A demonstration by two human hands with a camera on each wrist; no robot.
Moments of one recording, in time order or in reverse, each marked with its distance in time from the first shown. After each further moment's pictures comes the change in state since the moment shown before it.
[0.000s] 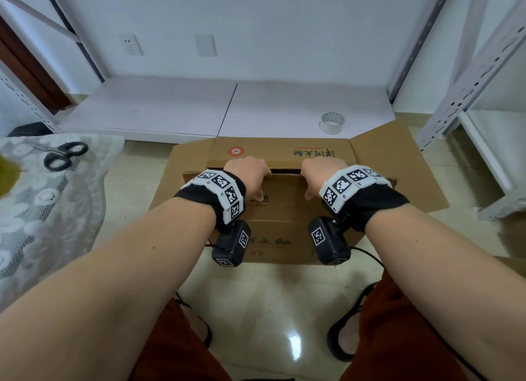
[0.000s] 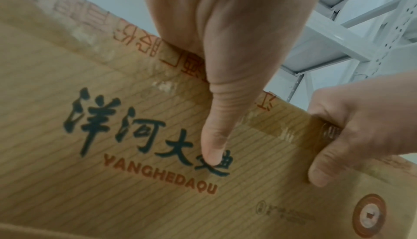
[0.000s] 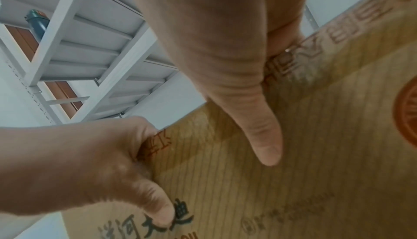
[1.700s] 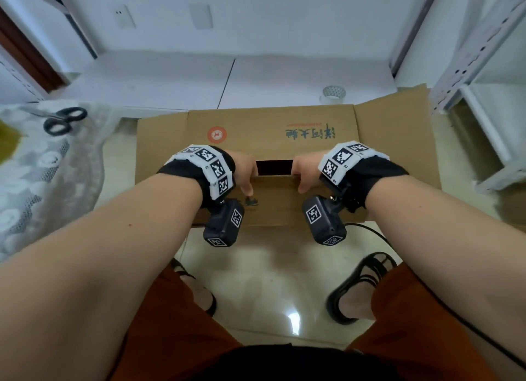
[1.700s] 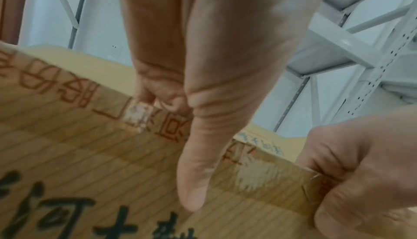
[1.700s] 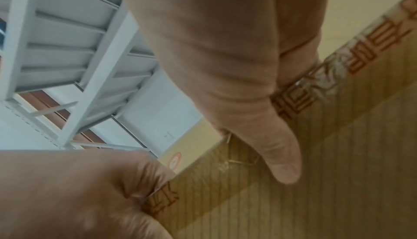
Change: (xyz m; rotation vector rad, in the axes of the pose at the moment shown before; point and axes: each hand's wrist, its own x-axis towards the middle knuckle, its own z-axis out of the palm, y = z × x) left_hand -0.042 0.002 0.013 -0.052 -0.295 -0.037; right_hand -0.026 -0.033 0.019 0.040 -0.242 -0.185
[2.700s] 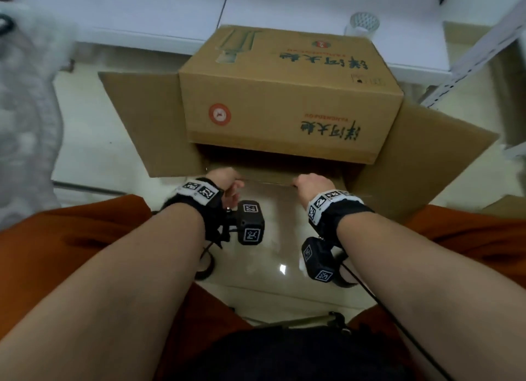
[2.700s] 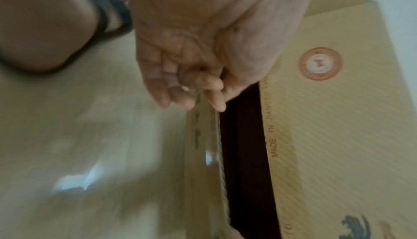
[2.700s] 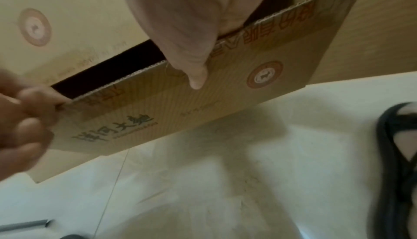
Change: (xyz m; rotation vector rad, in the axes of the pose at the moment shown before) left_hand 0.079 -0.053 0.151 -1.473 -0.087 -0.642; right_hand 0.079 -0.014 0.142 0.205 -0.023 0.172
